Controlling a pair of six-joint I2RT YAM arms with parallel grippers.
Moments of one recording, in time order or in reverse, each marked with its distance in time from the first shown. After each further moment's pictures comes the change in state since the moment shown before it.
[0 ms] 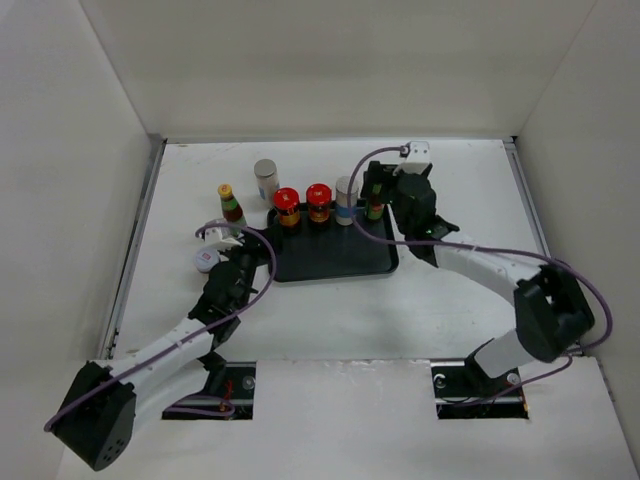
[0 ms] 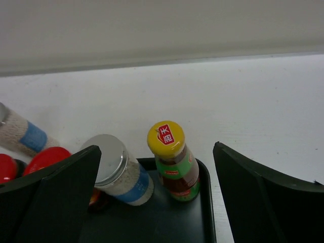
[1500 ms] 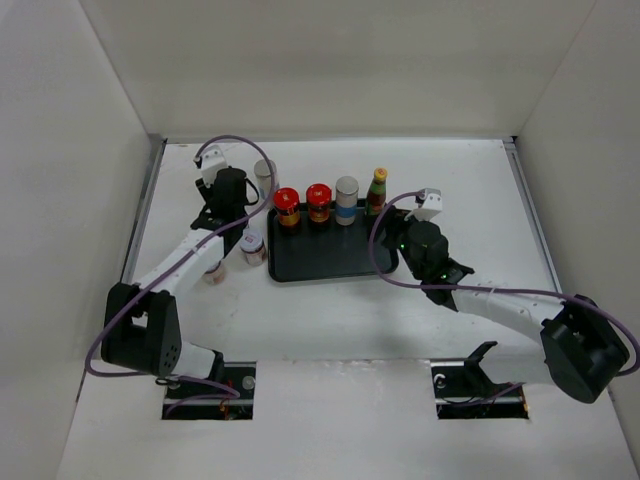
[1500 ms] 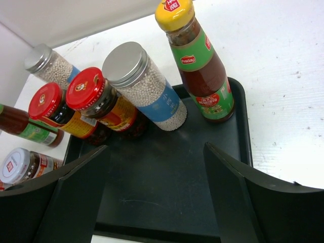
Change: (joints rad) left arm 0.303 0.520 0.714 -0.691 -0.202 0.266; right arm 0.102 -0.291 -0.392 0.047 -0.047 0.297
